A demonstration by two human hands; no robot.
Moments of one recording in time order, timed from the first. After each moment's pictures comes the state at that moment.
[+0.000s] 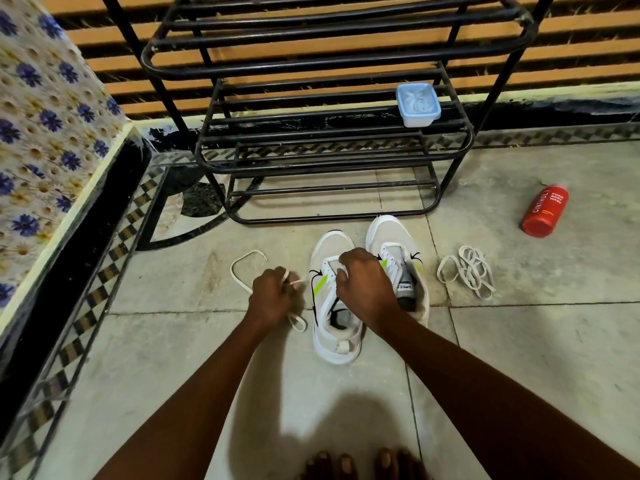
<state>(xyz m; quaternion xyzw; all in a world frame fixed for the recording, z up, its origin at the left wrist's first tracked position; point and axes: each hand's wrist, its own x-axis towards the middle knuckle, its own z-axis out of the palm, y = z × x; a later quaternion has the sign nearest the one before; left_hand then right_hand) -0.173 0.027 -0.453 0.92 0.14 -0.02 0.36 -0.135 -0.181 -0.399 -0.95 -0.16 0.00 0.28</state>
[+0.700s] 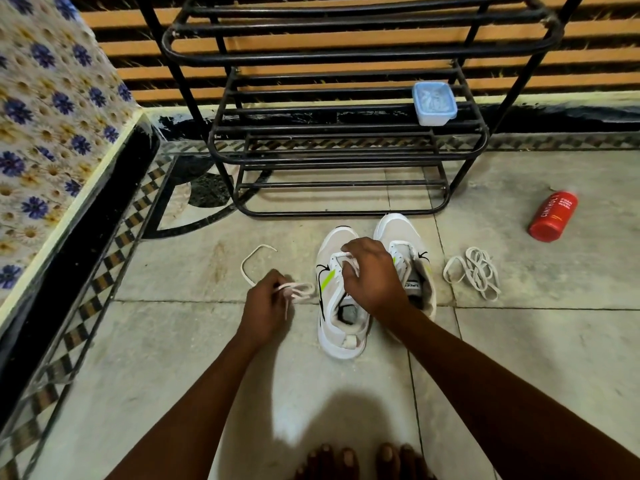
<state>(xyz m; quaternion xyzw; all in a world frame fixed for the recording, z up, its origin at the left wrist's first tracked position) -0.216 0.031 -0.446 0.89 0.08 0.10 0.44 -0.136 -0.183 -0.395 -0.90 -0.20 -0.07 0.38</state>
